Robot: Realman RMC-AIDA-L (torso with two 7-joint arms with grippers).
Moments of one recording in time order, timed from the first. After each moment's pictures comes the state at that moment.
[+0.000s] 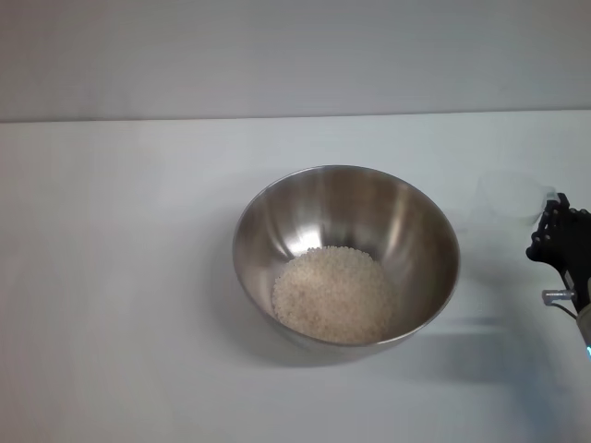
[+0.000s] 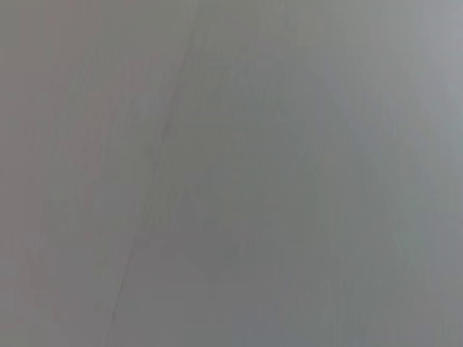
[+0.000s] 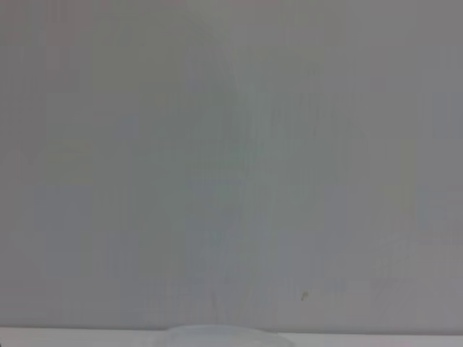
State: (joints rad) left arm -0.18 -2.07 -1.30 -0.54 2.85 1.47 -0.33; right arm 0.36 2.09 0.53 0.40 -1.74 -1.08 -0.24
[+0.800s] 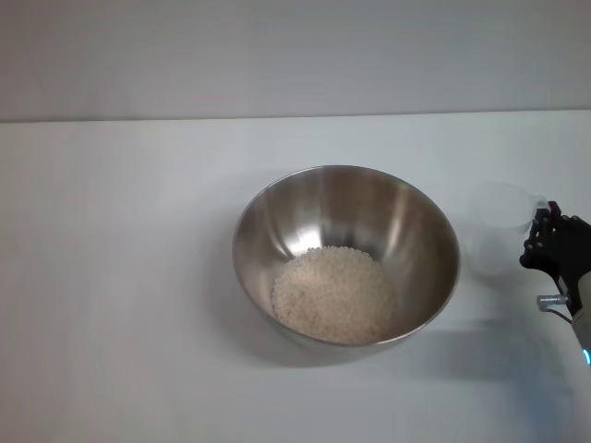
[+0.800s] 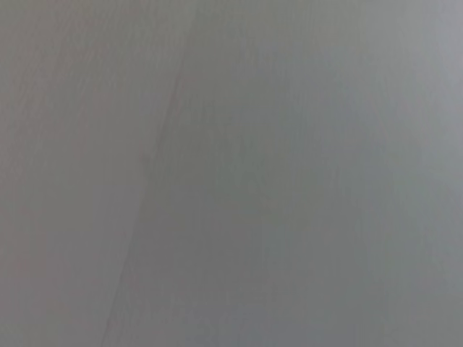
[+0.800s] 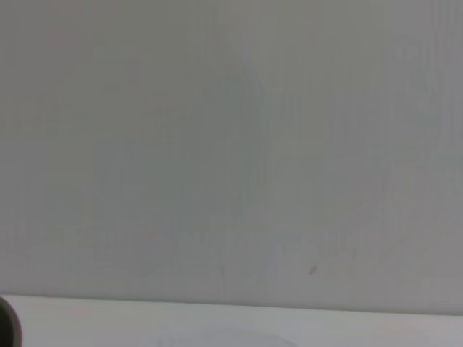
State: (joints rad) left arm -0.16 -2.07 -1.29 -0.55 2.85 1.49 -0.33; right arm 0.37 2.09 0.52 0.38 -1.74 -1.03 -0.24
